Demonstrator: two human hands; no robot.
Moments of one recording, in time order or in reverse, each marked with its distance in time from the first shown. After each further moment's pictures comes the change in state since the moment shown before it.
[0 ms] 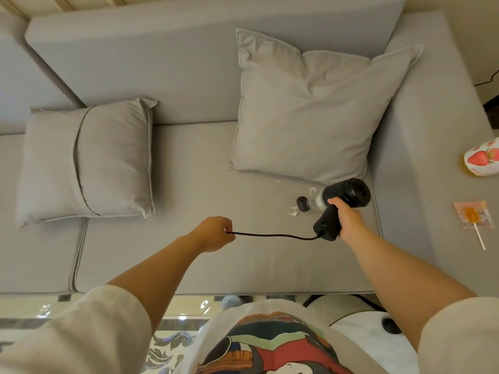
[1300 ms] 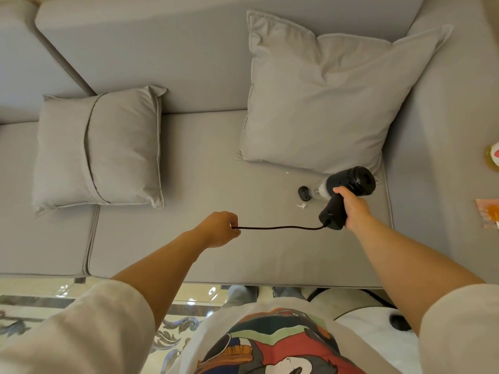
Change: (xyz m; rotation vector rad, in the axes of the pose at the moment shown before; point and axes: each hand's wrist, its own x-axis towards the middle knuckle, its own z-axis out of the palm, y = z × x) left_hand -0.006 -0.001 0.006 0.004 -0.001 -0.008; right_hand 0.007 -0.005 0.011 -0.032 -0.039 0.000
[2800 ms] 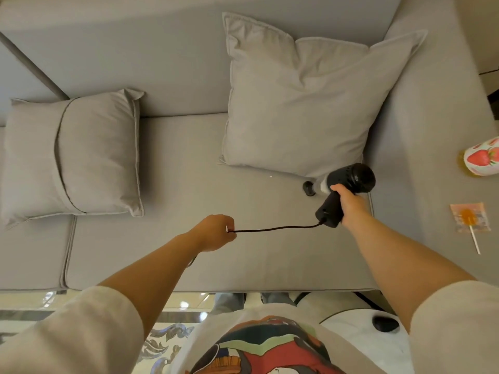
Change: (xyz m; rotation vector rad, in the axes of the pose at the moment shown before) left_hand 0.027 0.032 0.000 0.005 -0.039 0.042; right_hand 0.016 -0.033 -0.024 0.043 0.064 -0.024
